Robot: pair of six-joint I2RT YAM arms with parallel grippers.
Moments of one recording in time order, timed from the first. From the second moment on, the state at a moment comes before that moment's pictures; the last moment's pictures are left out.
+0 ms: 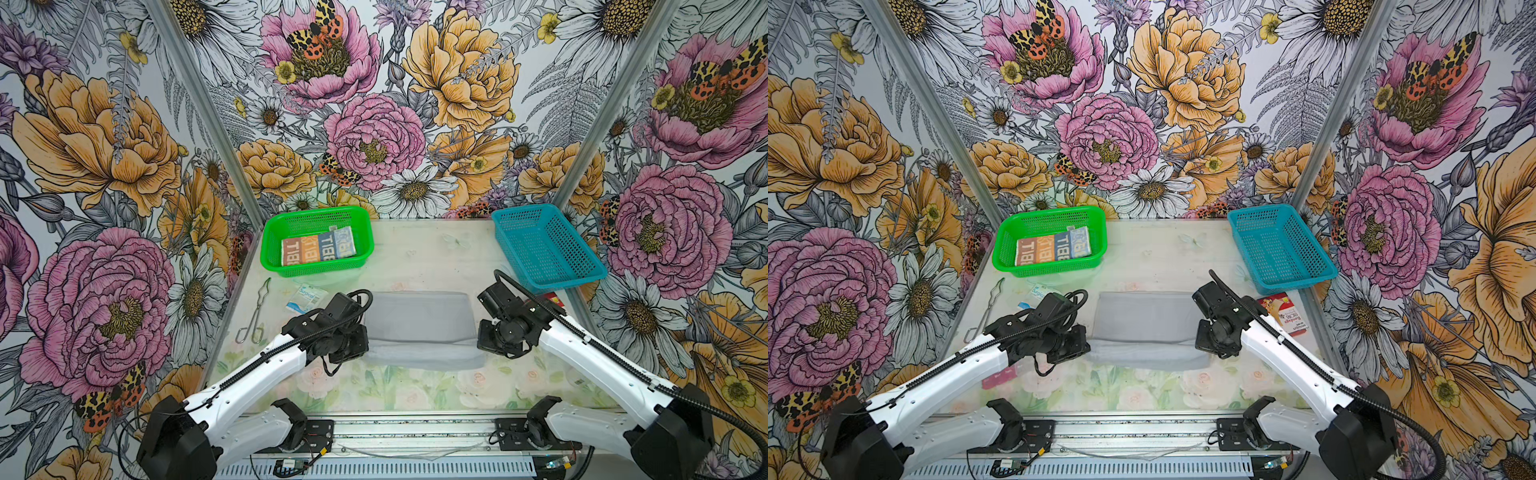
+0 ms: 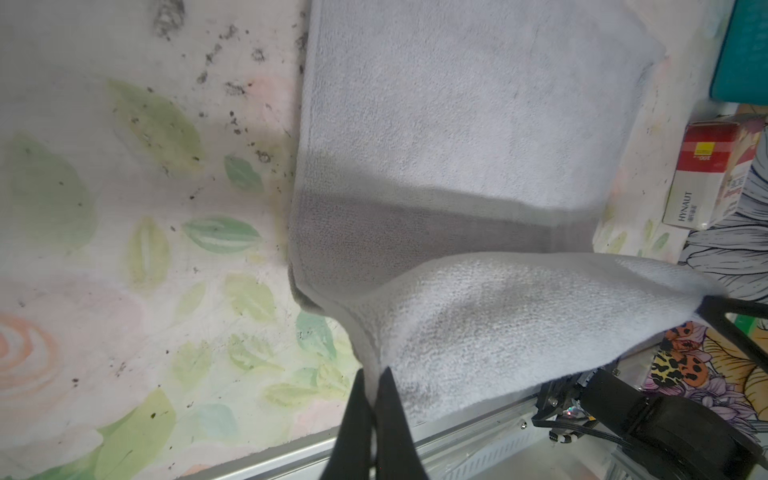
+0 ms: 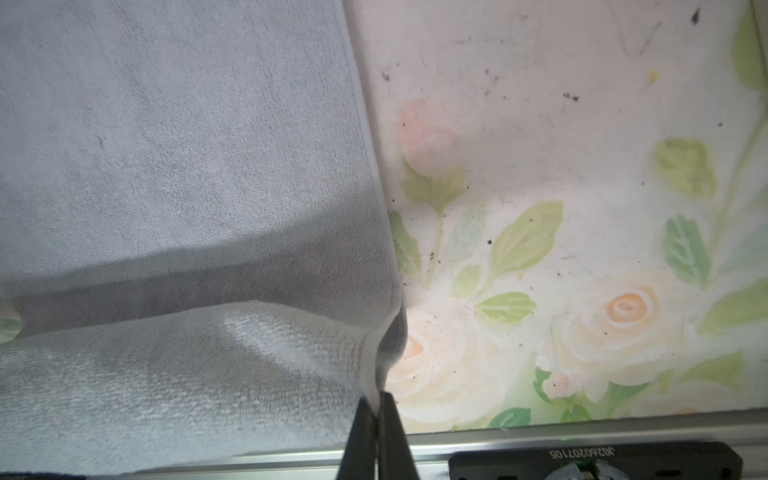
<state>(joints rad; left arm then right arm) -0.62 1.09 0.77 -0.78 0.18 -0.86 0.52 1.19 0.95 -1.12 -0.01 0.75</state>
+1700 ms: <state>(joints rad) -0.38 1.72 1.33 -0.55 0.16 -0.50 0.27 1.68 1.35 -0.89 -0.09 0.36</state>
